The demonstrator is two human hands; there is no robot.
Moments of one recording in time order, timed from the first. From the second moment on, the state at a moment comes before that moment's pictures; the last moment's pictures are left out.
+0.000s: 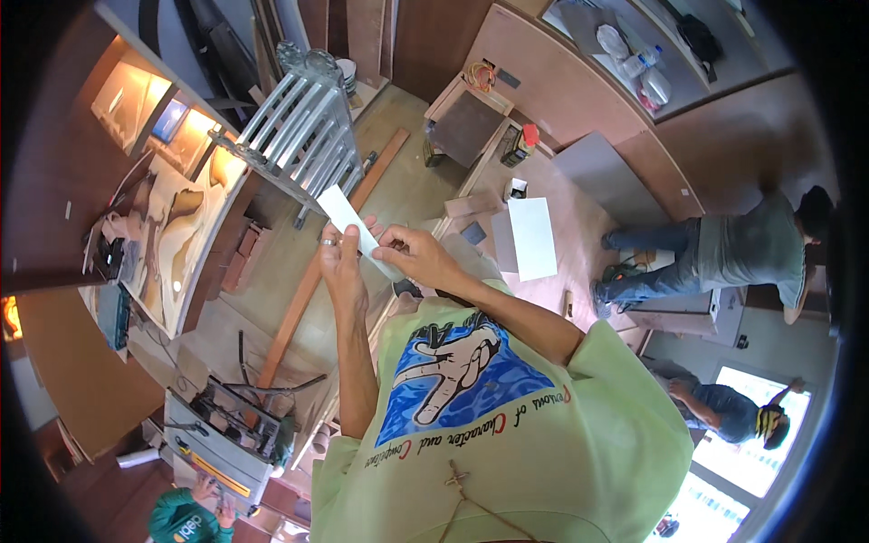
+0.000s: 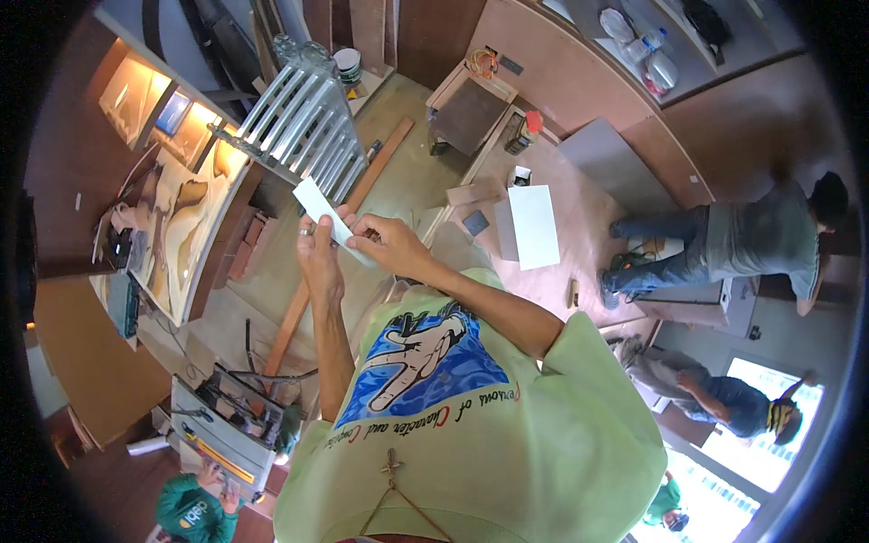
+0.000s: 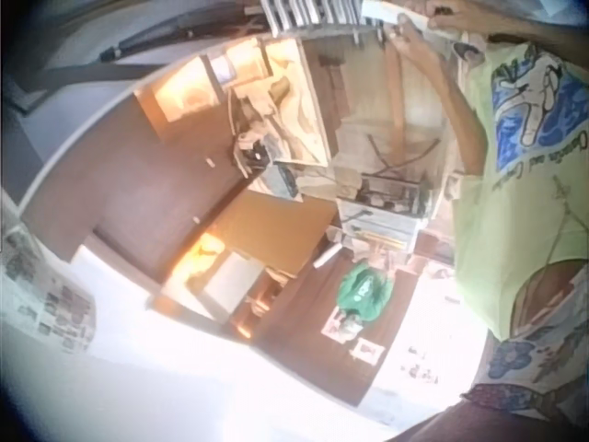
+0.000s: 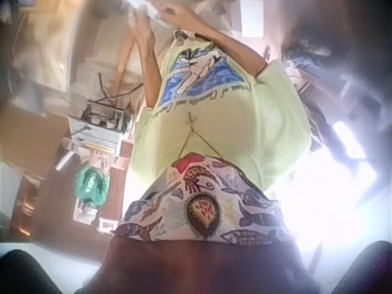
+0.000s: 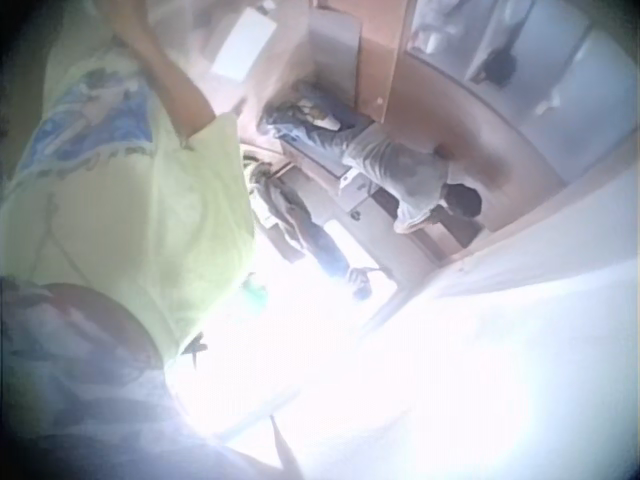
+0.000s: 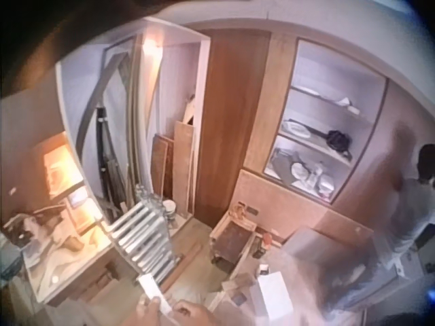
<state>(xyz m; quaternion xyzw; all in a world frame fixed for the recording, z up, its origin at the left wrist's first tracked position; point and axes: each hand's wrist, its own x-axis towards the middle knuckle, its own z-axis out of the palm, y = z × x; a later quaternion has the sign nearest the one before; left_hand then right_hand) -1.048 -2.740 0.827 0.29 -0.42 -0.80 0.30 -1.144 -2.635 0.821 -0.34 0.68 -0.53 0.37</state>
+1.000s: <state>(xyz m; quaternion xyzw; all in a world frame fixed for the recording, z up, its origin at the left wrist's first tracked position) -1.377 -2.904 0.450 0.24 -0.51 -0.80 0.21 -1.418 -2.781 0.421 -0.23 0.67 -0.69 0.14</state>
